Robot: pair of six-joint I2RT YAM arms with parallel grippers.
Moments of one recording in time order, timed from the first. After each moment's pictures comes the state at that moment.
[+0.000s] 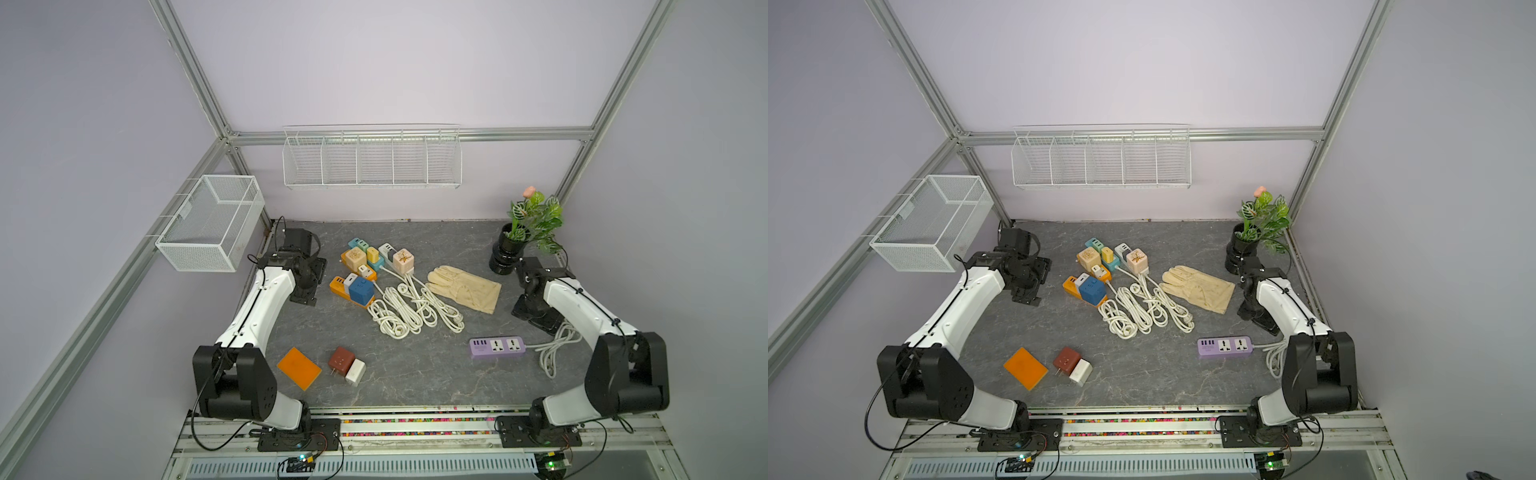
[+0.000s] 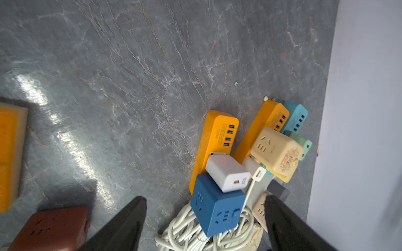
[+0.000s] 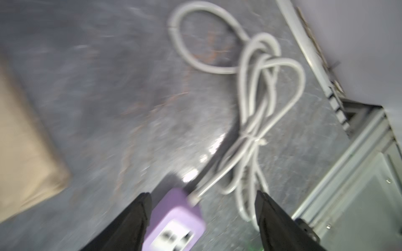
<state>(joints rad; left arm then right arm) -0.09 1.52 1.30 -0.92 0.02 -1.37 0.15 1.47 1.07 -1.08 0.36 0.78</state>
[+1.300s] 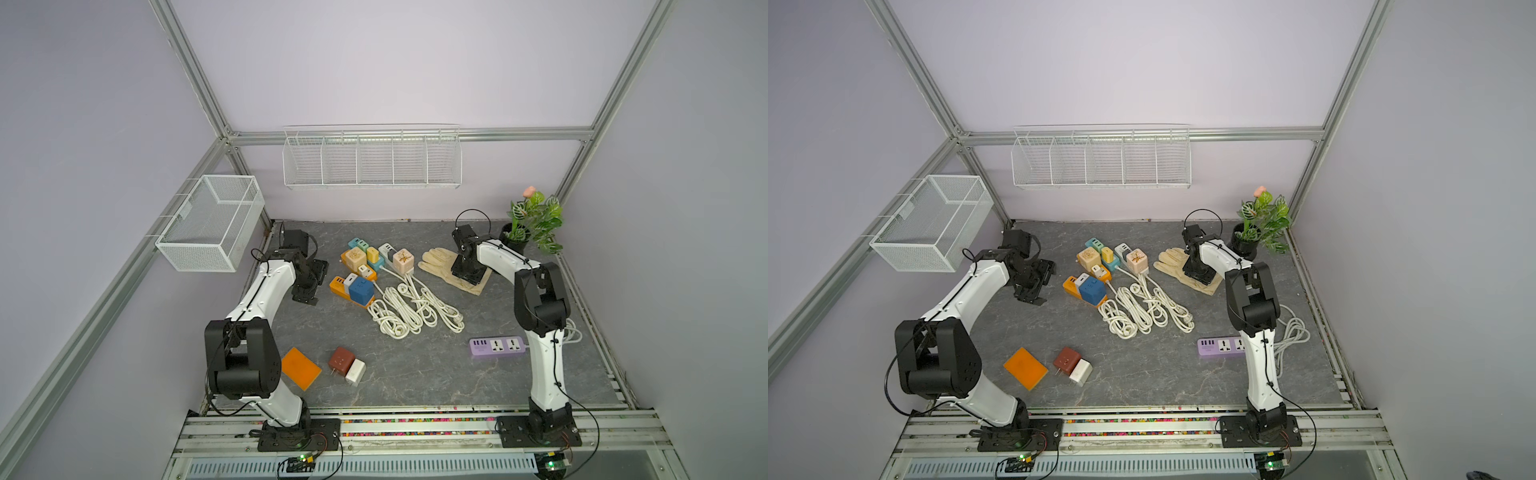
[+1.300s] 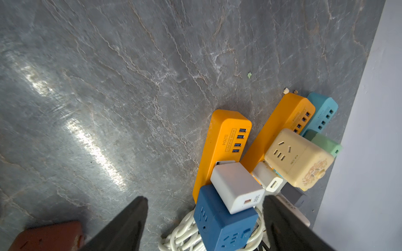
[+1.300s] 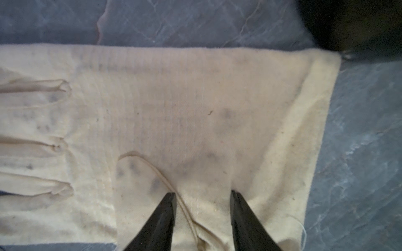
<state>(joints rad) -0.05 1.63 1.30 -0.87 0.14 -1.30 0.34 2.23 1.76 -0.88 0.18 0.83</state>
